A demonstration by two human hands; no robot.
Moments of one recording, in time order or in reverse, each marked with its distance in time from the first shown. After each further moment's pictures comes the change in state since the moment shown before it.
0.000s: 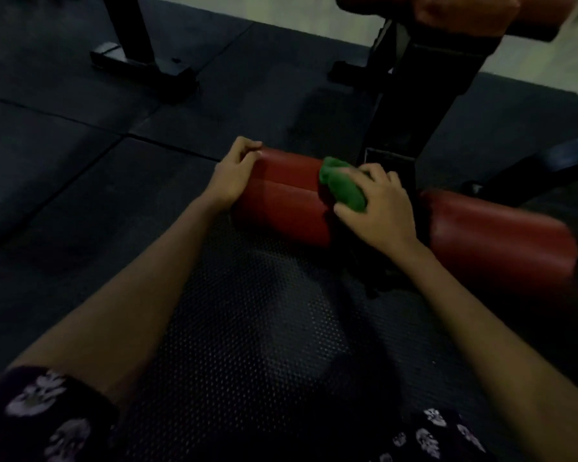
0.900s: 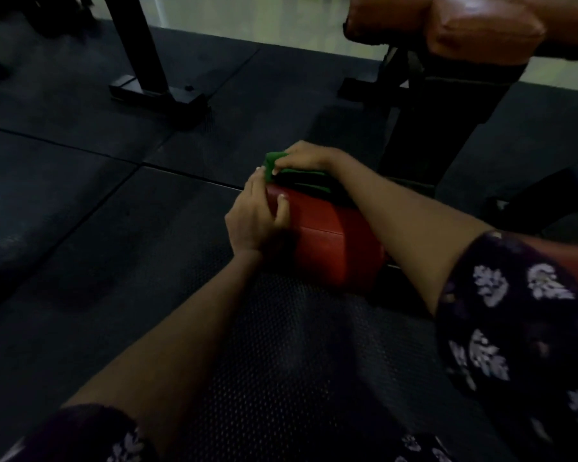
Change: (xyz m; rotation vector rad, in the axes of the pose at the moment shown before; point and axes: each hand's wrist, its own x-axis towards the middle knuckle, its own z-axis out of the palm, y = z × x) left_hand -0.011 0.018 0.034 0.476 0.360 0.216; right_hand 0.195 -0.040 0.047 0.381 -0.722 0.097
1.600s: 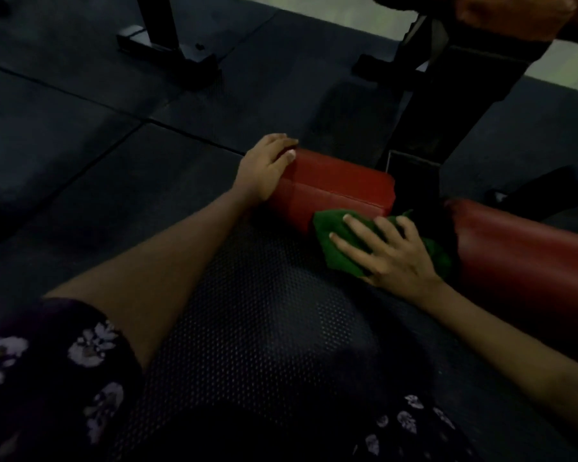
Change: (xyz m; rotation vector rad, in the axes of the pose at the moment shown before) left_hand 0.024 -0.017 -0.008 -0.178 -0.278 0.111; right_hand -0.190 0.117 0.099 -1.191 0.777 -0.721
